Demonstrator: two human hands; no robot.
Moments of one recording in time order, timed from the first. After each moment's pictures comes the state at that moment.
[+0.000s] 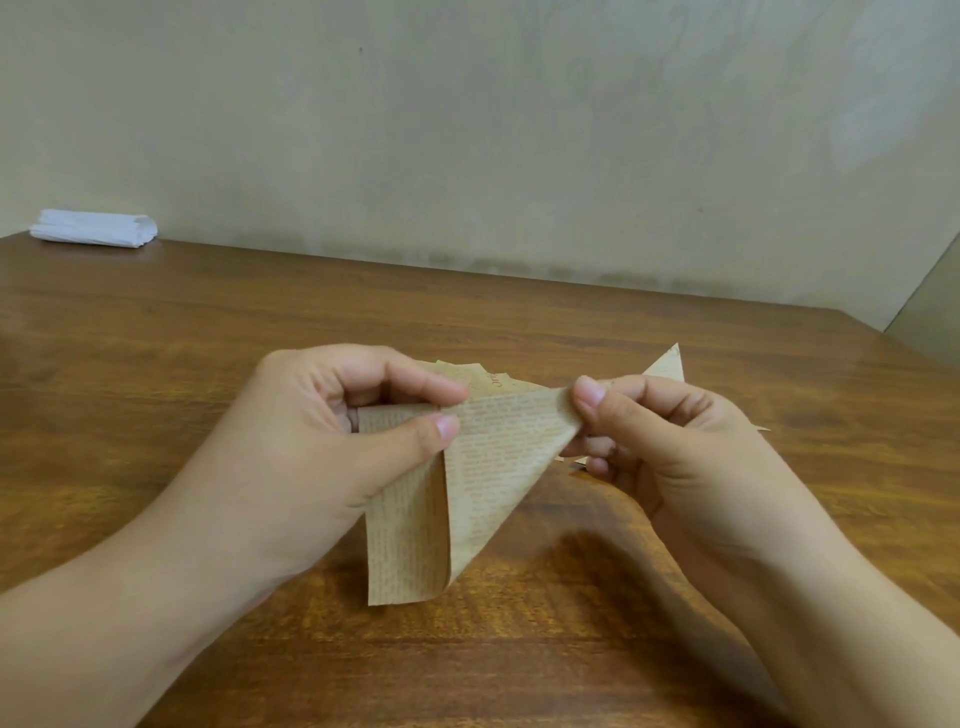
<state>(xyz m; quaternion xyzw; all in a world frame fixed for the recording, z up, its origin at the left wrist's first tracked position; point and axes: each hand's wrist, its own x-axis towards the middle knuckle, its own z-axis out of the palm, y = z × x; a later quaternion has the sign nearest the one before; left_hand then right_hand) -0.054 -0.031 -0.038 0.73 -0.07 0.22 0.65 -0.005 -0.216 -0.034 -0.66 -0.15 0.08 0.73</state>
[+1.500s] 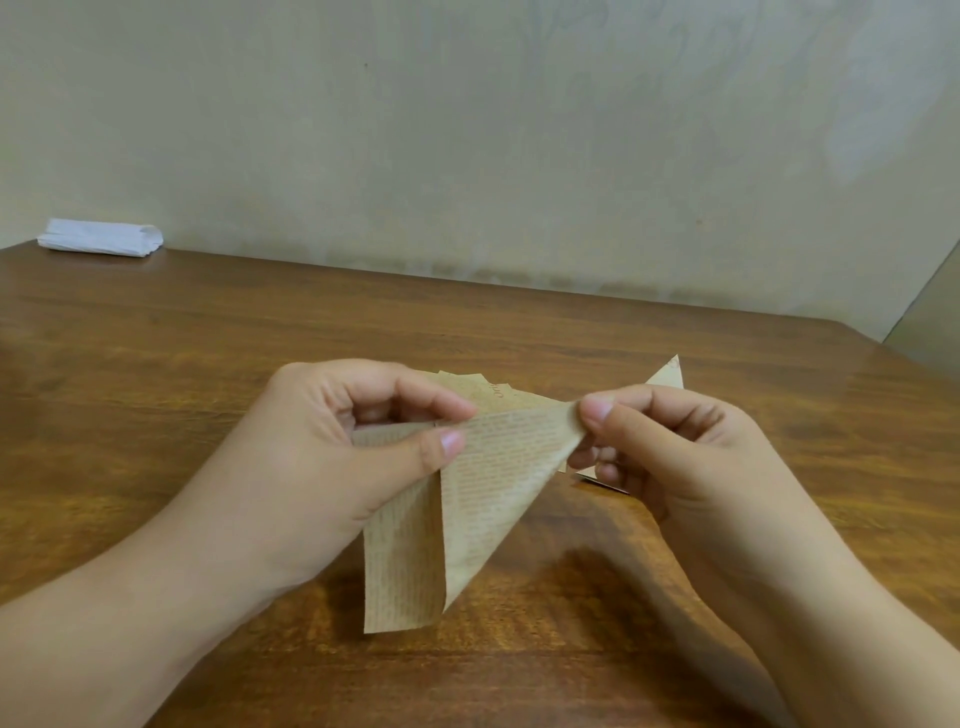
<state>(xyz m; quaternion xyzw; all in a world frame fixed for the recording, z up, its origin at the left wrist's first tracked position) -0.054 -0.026 -0.039 0.75 -0.08 0.19 0.63 -0.006 -0.218 -0.032 -0.68 -0.16 0.05 0.71</state>
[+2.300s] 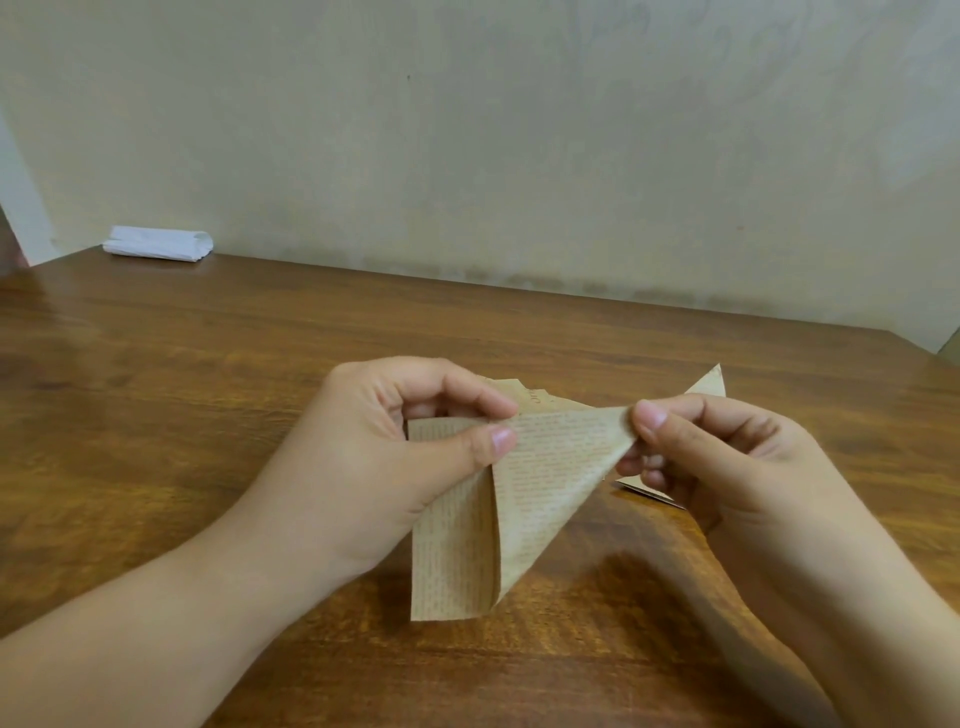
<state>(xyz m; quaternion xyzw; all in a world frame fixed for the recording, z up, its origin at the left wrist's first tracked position) -0.056 -0.025 -0.036 0.73 -0.08 0.20 0.64 -0.001 -0.221 -0.039 -0.68 -0.22 0.04 0.70</state>
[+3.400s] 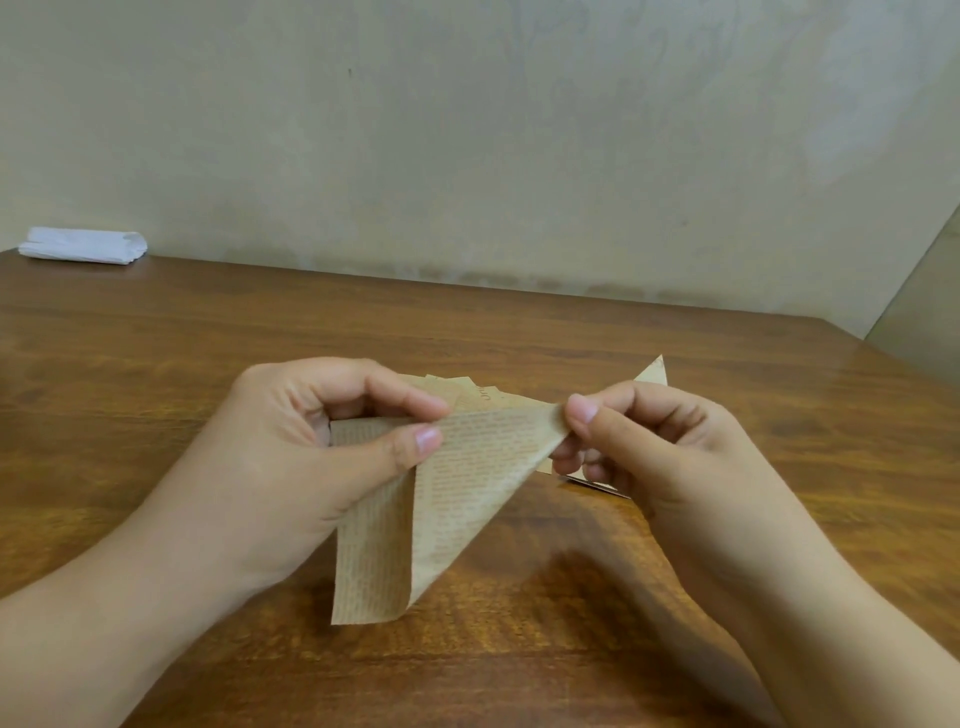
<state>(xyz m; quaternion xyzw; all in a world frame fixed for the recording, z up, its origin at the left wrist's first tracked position) -0.054 -0.027 -0.034 0.74 -0.08 0.22 0.63 -0.009 -0.220 -0.026 -0.69 -0.19 0.05 0.69</state>
